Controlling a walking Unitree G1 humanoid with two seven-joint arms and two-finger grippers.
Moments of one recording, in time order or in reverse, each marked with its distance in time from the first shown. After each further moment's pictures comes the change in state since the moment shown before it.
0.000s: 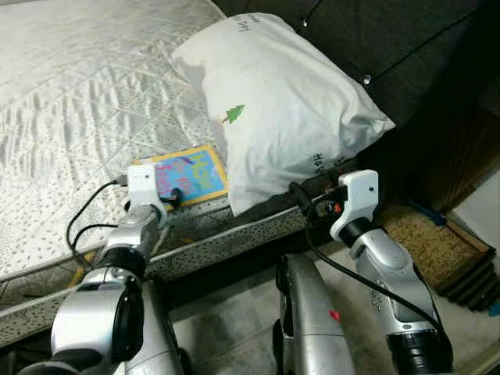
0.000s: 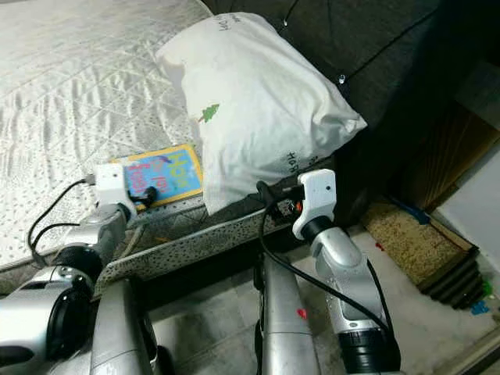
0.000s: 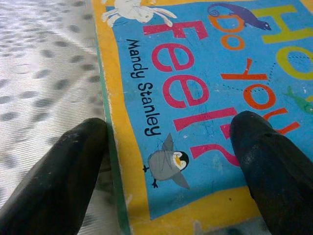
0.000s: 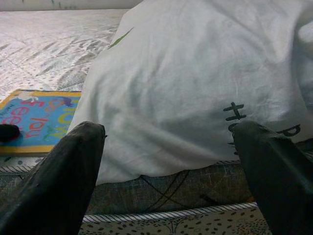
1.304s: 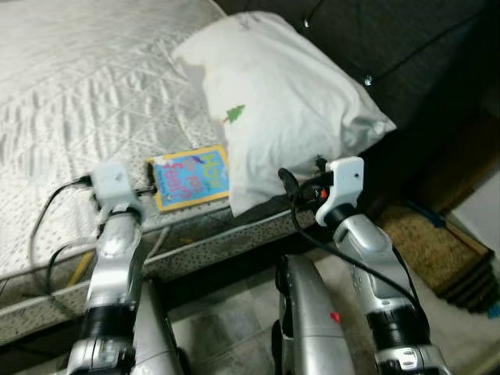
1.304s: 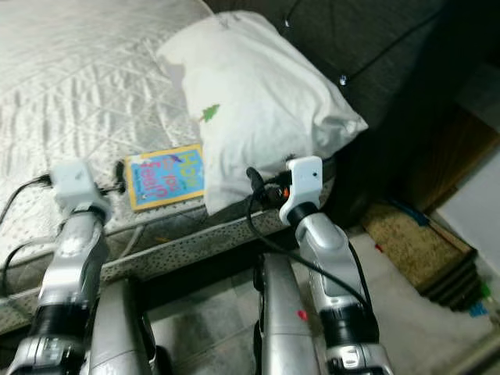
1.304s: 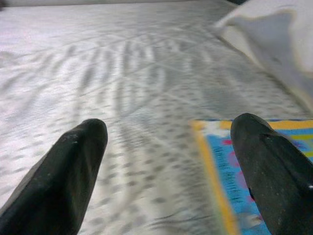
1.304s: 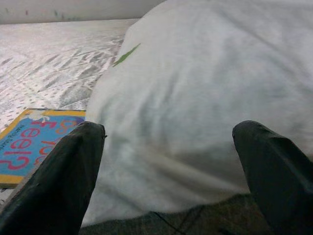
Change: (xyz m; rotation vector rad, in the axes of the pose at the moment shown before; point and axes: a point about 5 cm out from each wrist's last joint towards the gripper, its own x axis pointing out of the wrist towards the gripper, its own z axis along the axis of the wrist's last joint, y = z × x) left arm -0.063 0.022 0.018 -0.003 -0.466 0.211; right arm 0.032 0.008 0.005 0.031 -0.037 -0.003
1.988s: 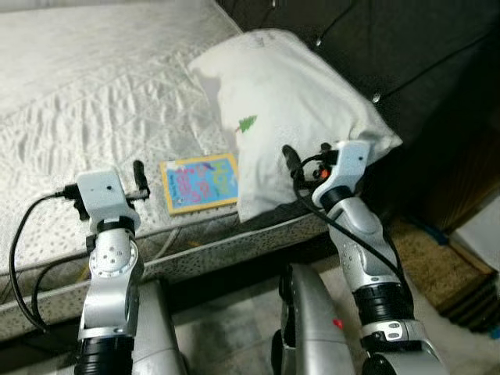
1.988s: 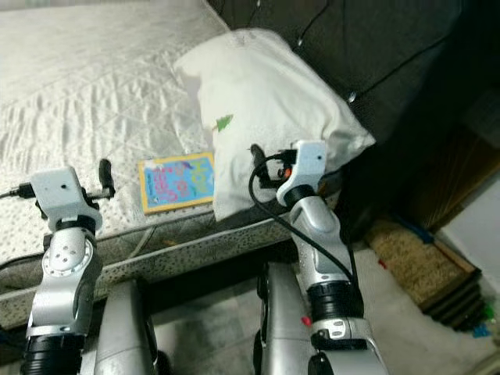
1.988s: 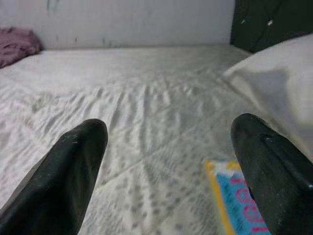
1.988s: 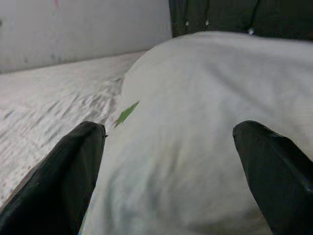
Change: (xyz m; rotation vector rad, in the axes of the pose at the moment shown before) left arm -0.028 -0.003 0.023 0.016 -0.128 0.011; right arm 0.021 -0.004 0.014 0.128 -0.089 -0.095
